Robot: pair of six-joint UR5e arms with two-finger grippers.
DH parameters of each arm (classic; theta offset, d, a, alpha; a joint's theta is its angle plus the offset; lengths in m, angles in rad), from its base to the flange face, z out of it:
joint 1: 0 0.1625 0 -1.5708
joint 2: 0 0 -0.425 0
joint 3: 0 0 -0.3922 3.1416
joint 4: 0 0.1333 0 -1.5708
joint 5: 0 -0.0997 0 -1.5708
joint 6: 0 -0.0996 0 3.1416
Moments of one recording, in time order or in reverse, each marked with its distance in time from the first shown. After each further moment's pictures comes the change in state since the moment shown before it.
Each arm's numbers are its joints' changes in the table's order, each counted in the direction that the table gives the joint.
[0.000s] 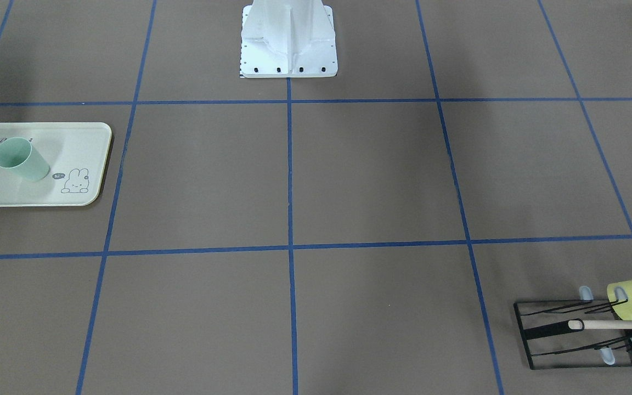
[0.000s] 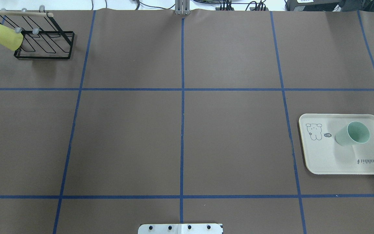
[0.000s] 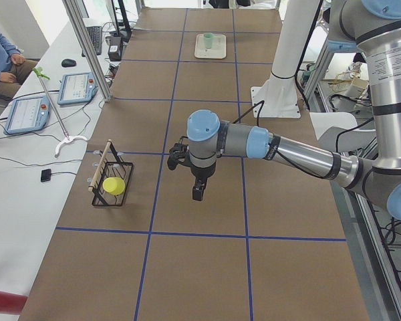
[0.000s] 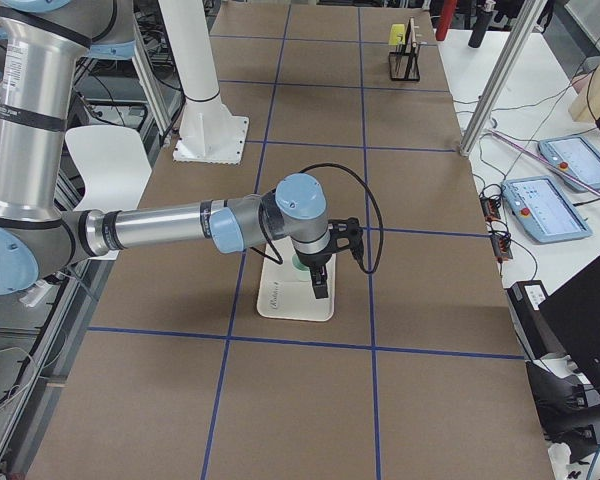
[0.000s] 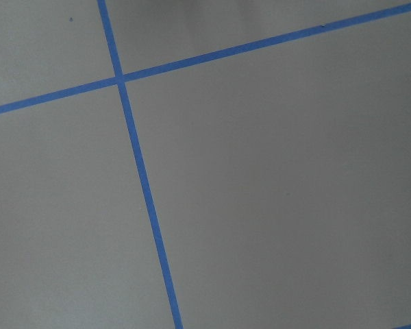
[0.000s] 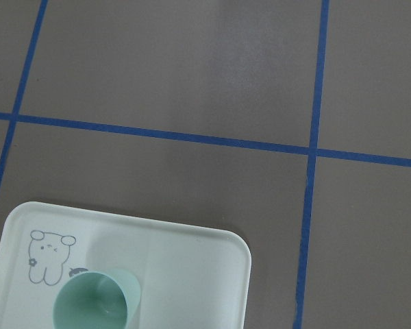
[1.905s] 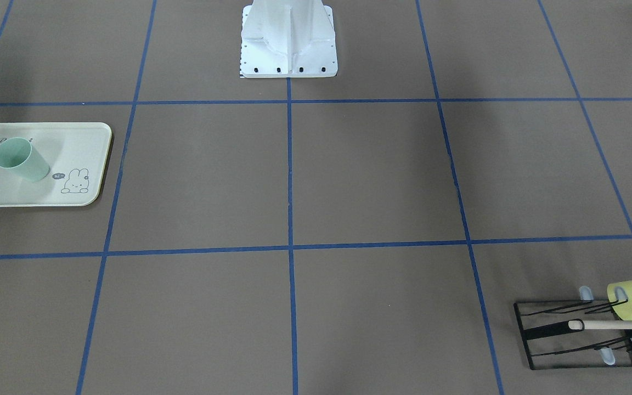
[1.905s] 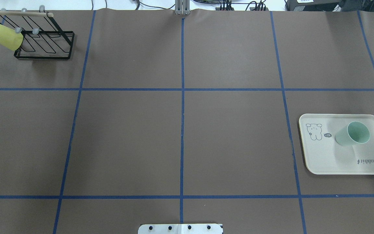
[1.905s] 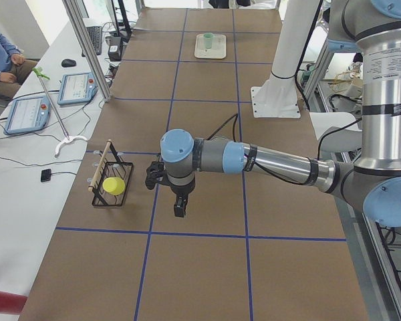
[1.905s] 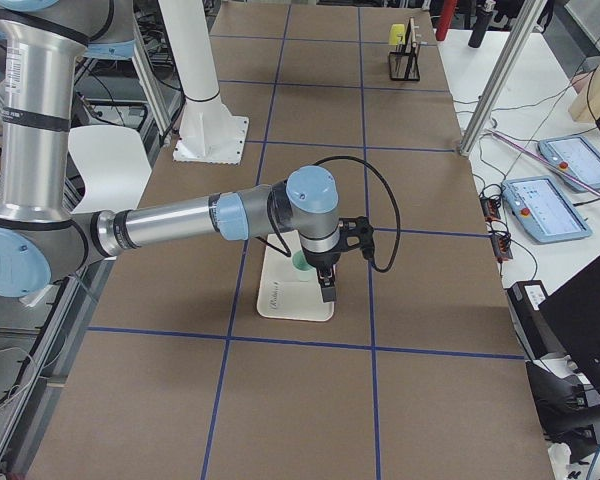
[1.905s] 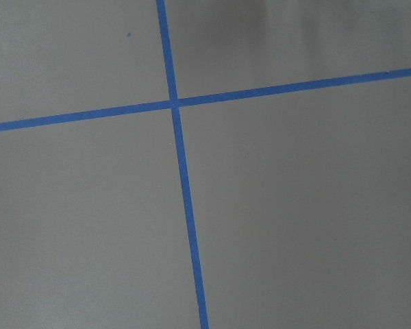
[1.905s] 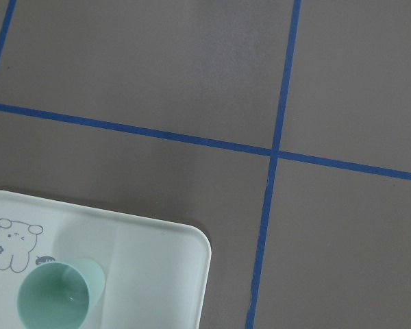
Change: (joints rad) left arm -0.044 0.143 -0.199 0.000 0.007 0.023; right arm 0.024 -0.063 -0.006 -0.114 0.028 0.059
